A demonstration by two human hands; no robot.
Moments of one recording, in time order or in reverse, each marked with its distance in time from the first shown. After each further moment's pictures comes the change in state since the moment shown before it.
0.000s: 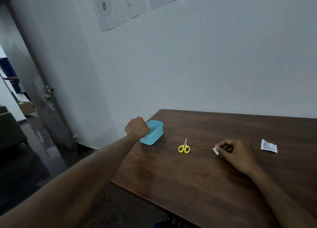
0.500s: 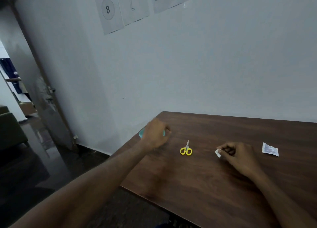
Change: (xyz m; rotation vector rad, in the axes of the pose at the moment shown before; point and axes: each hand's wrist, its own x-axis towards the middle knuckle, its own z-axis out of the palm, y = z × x) left_hand -0.059 0.038 -0.005 -0.047 0.189 0.611; right_hand -0.003 -0.008 -0.004 -0.013 0.005 -0.019
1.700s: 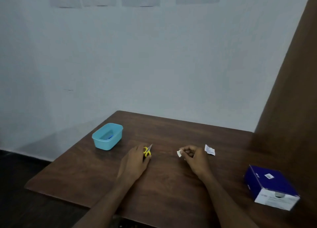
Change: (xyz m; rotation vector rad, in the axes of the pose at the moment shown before) left_hand -0.061 0.072 0.065 -0.375 -0.060 -0.101; right_hand -0.012 -0.006 -0.007 0.110 0.094 0.292
